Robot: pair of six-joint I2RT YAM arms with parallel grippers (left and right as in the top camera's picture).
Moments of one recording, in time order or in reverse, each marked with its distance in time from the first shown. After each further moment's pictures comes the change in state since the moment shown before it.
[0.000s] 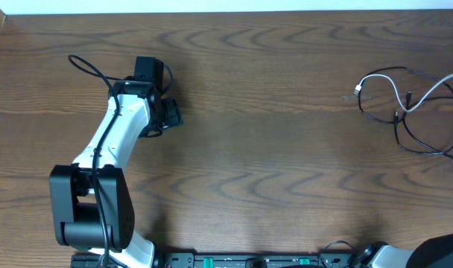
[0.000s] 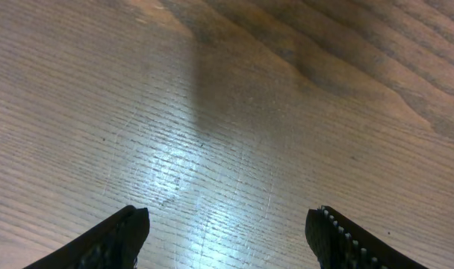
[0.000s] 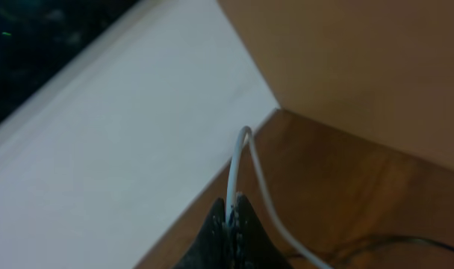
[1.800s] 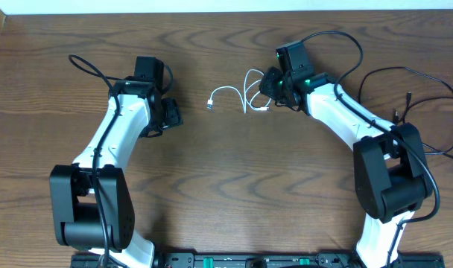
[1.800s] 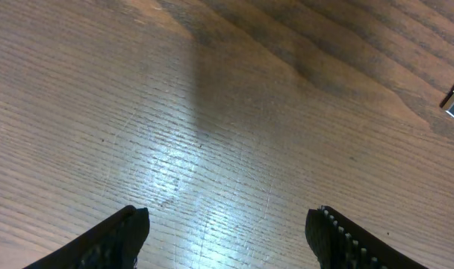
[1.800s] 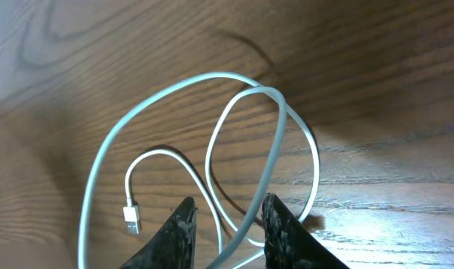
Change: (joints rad) left arm 0.000 0.000 0.000 0.003 0.000 0.000; right arm 1.081 0.526 -0.005 -0.133 -0.006 0.347
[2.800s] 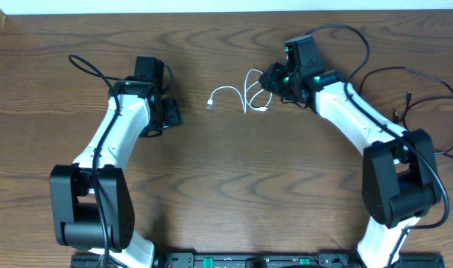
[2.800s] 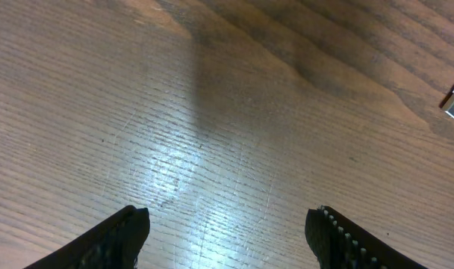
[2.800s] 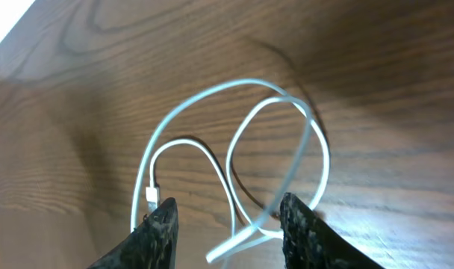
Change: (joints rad) left arm 0.000 0.000 0.000 0.001 0.000 0.000; right arm -0.027 -0.045 0.000 -0.006 -0.074 -0.082
